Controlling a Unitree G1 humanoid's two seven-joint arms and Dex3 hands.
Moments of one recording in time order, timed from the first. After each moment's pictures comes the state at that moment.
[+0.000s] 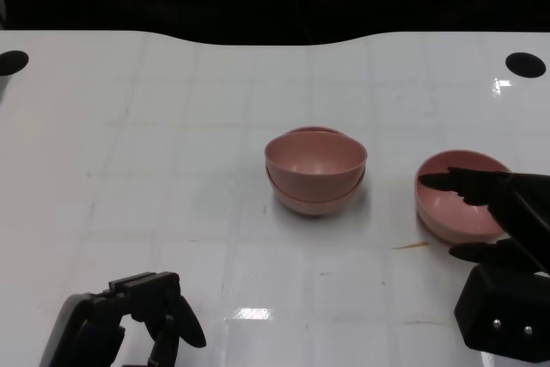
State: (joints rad) left arm 0.27 0.19 -0.03 0.11 0.34 -0.86 0.15; right arm -0.05 -0.36 0.11 -0.19 -0.70 0.00 0.17
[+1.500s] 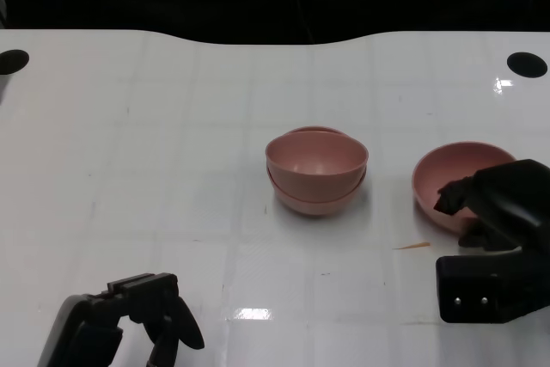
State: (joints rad) left arm 0.27 0.20 -0.04 0.11 0.33 -0.86 0.14; right arm -0.44 -0.44 0.40 0.55 -0.86 -0.20 -0.17
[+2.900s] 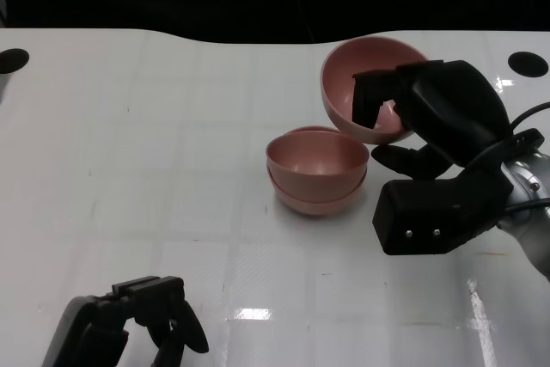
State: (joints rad) left arm 0.27 0.20 -0.04 0.10 0.35 -0.85 0.14; right arm -0.61 -0.31 0.36 0.40 -0.71 -0.27 -0.15
